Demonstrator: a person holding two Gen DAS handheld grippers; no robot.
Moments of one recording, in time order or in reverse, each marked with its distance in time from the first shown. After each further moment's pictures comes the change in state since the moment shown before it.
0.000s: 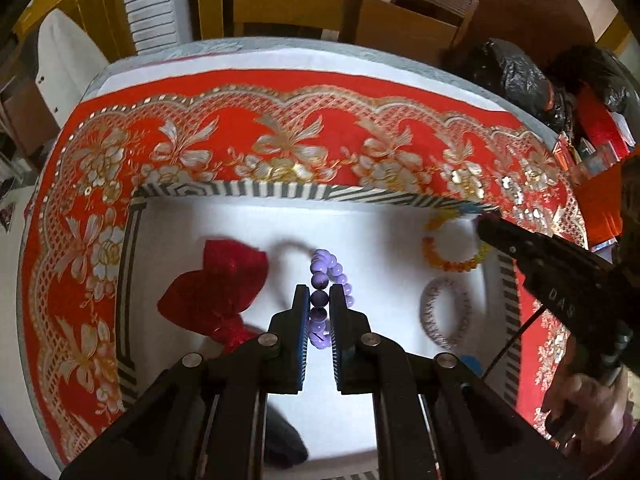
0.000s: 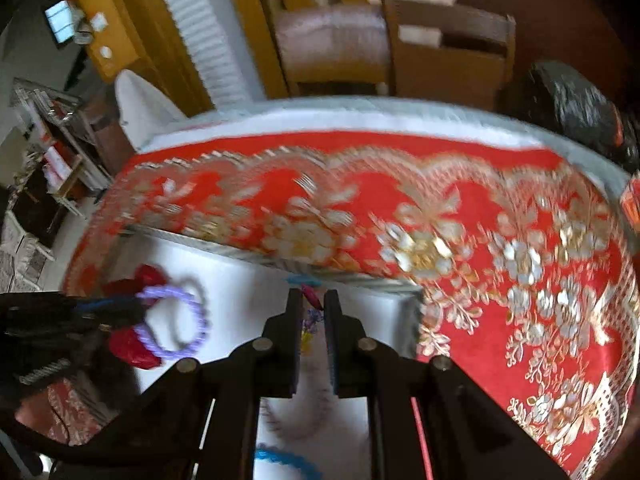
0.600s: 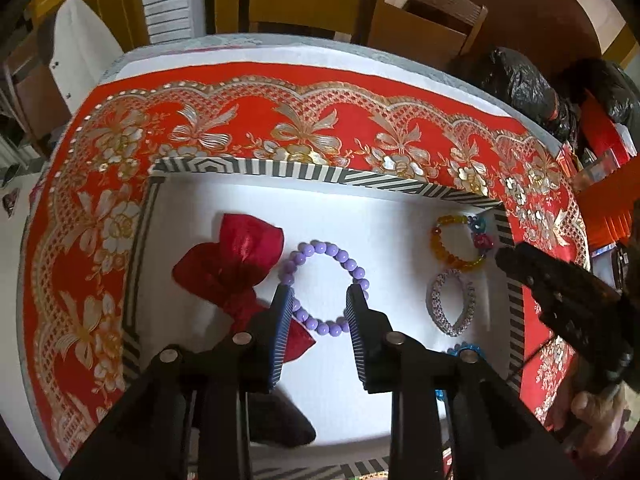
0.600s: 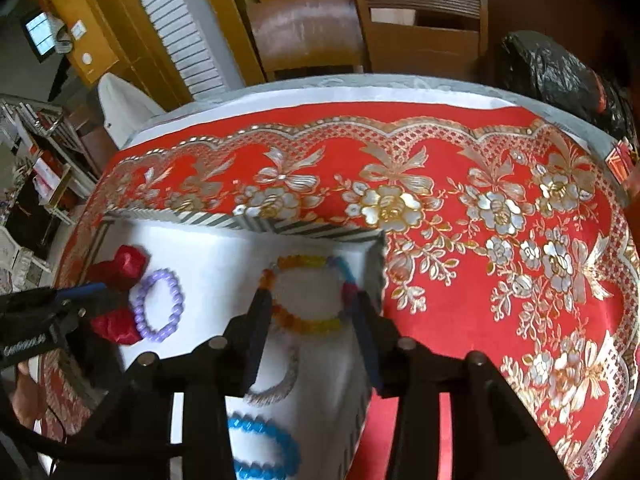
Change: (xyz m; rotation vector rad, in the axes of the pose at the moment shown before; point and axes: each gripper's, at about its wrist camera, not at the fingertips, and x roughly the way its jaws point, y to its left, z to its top) left arm -0.014 0.006 -0.019 -0.047 -0.029 0.007; right arm -0.022 -0.009 -0.031 0.031 -0.011 -0.003
